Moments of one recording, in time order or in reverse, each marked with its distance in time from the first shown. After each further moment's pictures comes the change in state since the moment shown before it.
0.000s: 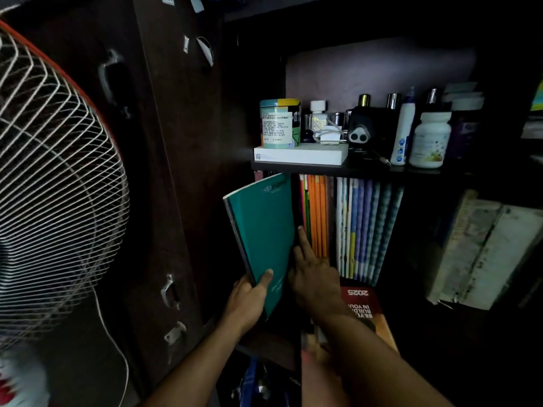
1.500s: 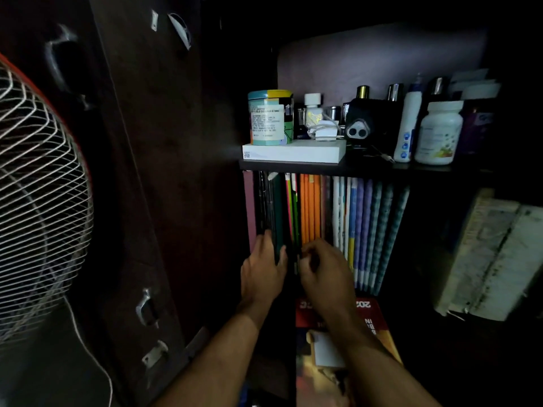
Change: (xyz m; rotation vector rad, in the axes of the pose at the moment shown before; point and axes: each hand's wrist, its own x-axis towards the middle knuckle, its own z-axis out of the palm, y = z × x) left_hand 0.067 0.030 0.054 0.462 0.296 0.435; right_hand 0.003 0.022 -0.015 0.703 0.440 0.065
